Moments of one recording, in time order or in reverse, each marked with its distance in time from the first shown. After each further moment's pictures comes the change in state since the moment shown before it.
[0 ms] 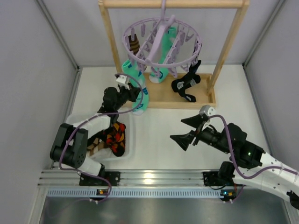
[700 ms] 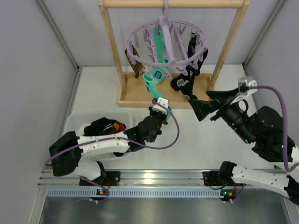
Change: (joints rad) left arm -0.812 -0.147 0.036 -0.138 -1.022 0.183; right arm 0.000 0.108 0.480 -0.203 0.401 0.061
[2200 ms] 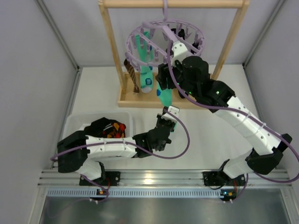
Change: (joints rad) left arm -0.172 0.113 0.077 -0.028 -0.251 0.074; right arm -0.197 0.780 0.603 -0.202 -0.182 -0.192
